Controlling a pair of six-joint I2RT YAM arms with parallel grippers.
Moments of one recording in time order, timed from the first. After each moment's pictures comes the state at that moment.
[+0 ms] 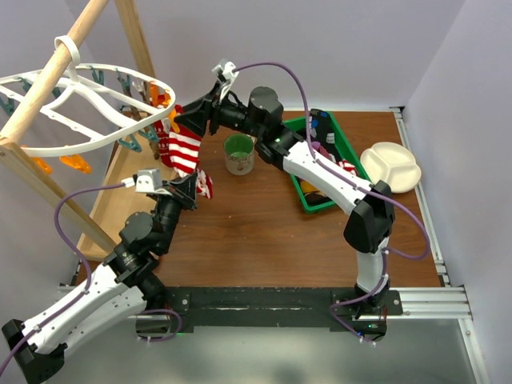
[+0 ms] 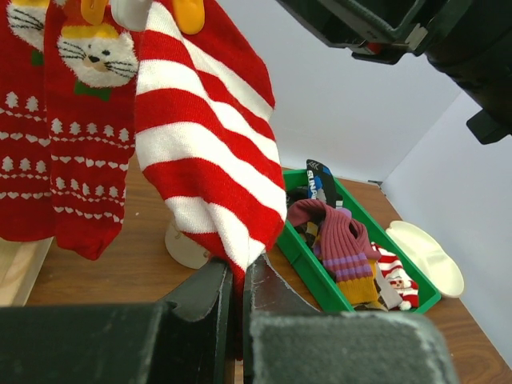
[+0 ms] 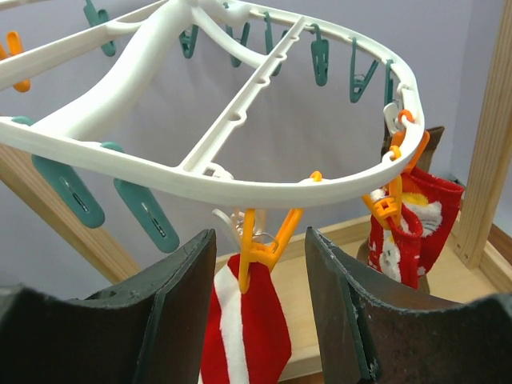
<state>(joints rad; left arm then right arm) -0.79 0.54 0.53 0.19 -0.58 -0.34 0.79 1.95 1.91 0.28 -0.46 0.37</state>
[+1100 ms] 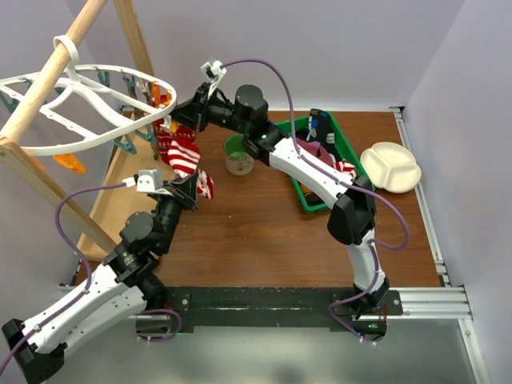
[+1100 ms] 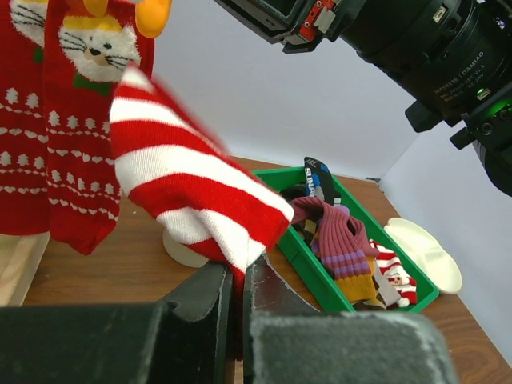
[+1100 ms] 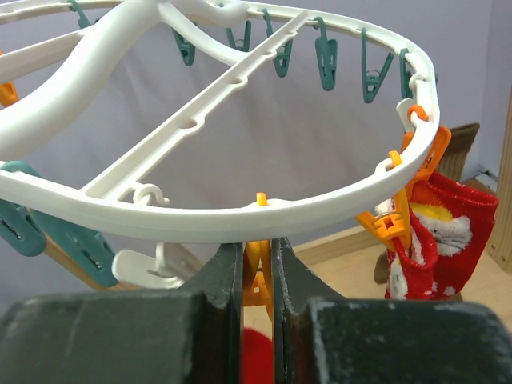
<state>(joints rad) -0.79 0.55 0.53 0.19 -0.57 -0.34 0.81 2.11 2.08 0.26 -0.46 0.46</state>
